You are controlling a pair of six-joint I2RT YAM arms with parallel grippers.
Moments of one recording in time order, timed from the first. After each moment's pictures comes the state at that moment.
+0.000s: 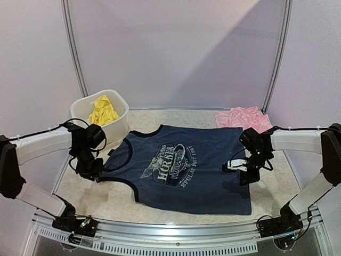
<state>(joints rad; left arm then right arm) -0.41 1.36 0.87 -1.07 -0.06 -0.59 0.47 1.52 0.85 -0.84 -0.15 -0.85</state>
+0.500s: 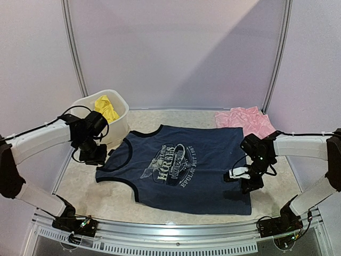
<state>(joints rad) -0.45 1.34 1.00 -1.02 -0.15 -0.56 0.52 1.46 0.78 -0.89 -0.19 -0.92</state>
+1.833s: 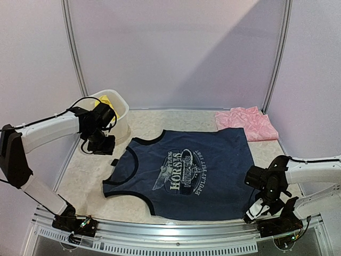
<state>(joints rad) -0.47 1.49 1.12 -0.92 -0.17 -0.47 0.82 1.17 0.50 -1.14 0.11 -1.13</state>
